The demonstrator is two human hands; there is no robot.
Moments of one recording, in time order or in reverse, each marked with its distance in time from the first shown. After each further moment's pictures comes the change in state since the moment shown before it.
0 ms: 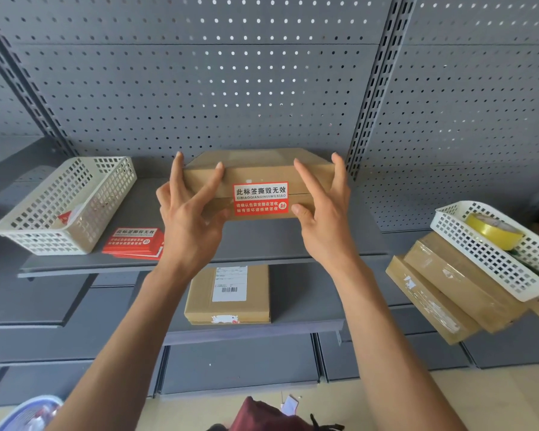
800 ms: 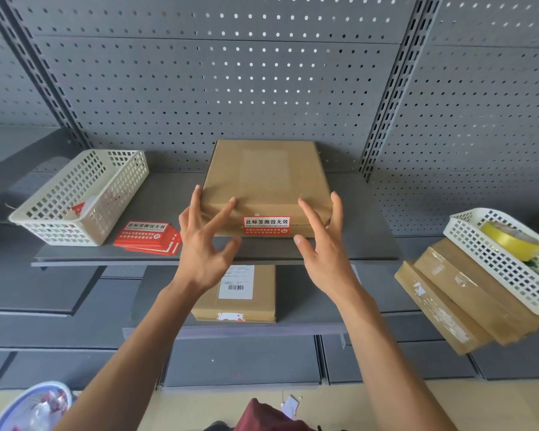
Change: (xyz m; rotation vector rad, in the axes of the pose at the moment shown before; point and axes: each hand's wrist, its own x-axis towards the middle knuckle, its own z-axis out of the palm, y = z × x) left_hand -0.038 -0.034 0.021 -0.122 -0.131 -0.089; right_hand -0.038 0.025 0.023 0.087 -0.191 0.028
